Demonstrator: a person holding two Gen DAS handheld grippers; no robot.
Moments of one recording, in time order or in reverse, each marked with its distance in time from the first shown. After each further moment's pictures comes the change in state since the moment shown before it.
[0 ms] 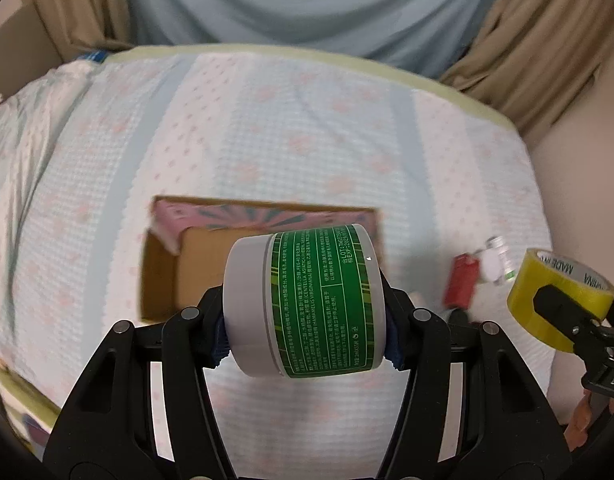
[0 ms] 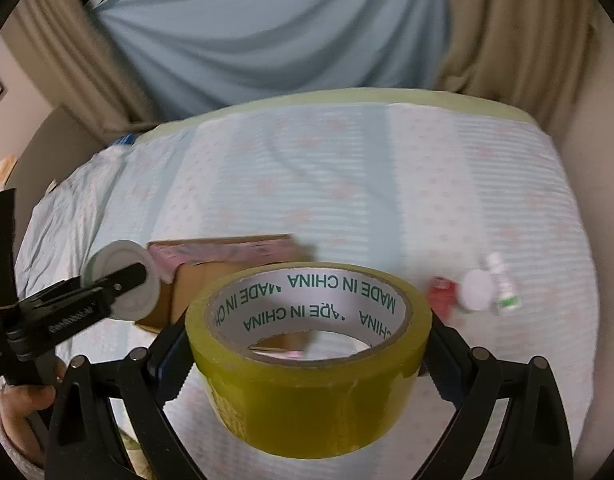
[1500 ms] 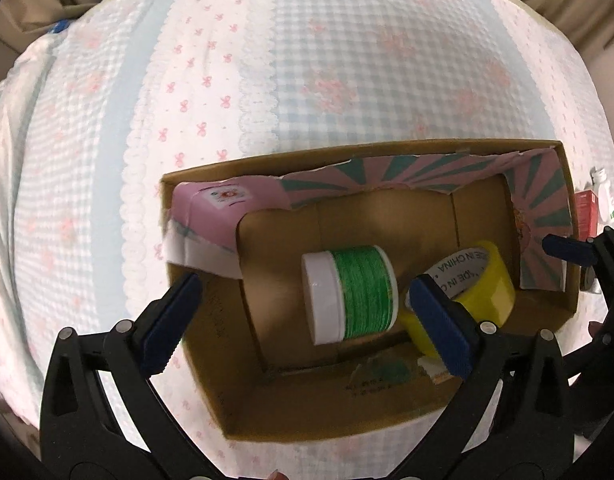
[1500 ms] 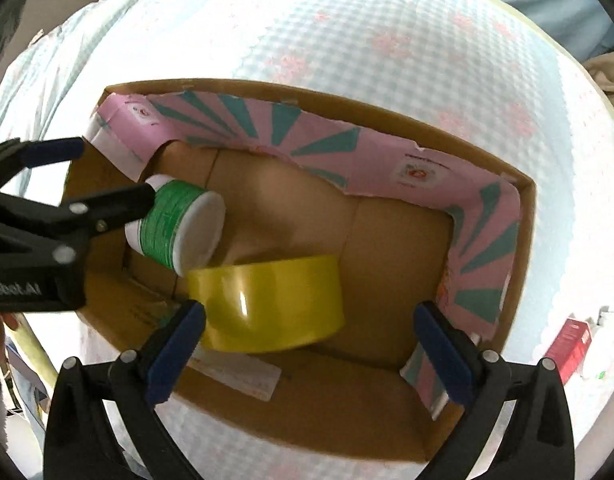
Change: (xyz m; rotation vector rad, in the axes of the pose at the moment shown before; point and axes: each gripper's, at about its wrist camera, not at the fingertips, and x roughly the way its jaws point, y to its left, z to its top) left arm 0.196 0.119 0.016 0.164 0.257 0.081; right arm 0.262 0.108 -0.042 -0.306 0.389 -0.032
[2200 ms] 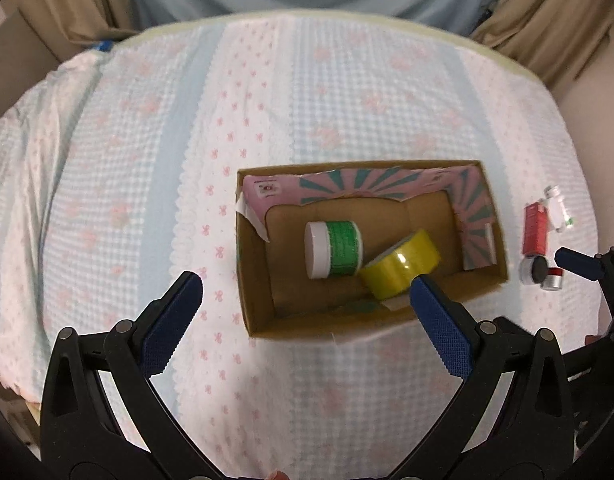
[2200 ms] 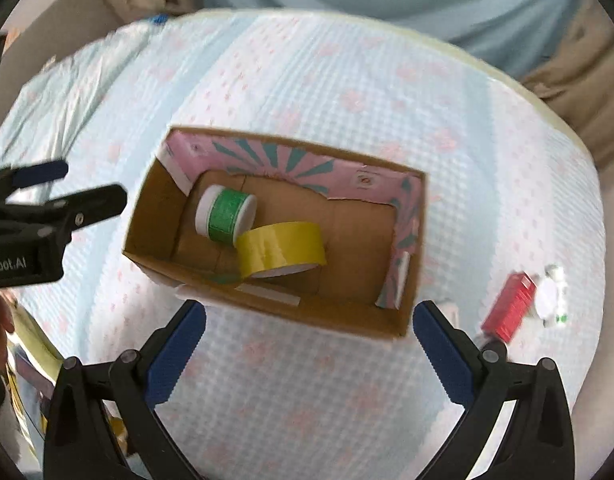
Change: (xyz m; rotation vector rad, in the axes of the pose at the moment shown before) left arm -0.147 -0.001 -0.061 -0.046 -0.175 -0.030; right arm -0.137 0.025 -0.062 0.088 -0.169 -0.077
